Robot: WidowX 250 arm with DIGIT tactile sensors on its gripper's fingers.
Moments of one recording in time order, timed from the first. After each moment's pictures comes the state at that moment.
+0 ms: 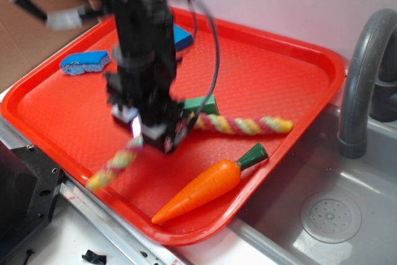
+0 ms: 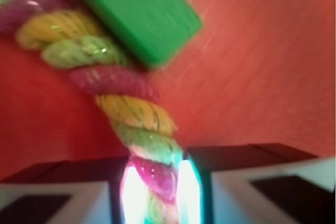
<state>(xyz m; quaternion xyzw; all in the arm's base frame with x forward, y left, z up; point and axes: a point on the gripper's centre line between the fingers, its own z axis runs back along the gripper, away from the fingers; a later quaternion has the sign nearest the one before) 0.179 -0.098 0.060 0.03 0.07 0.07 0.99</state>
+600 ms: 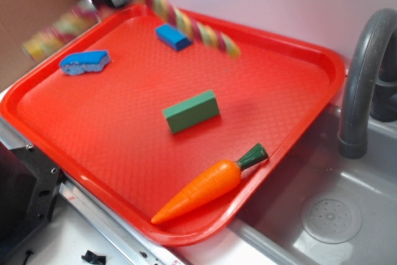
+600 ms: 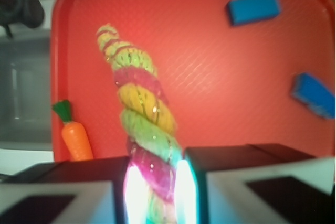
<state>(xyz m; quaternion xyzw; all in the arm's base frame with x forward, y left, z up) 0.202 -0.041 0.206 -0.07 0.00 0.02 1.00</state>
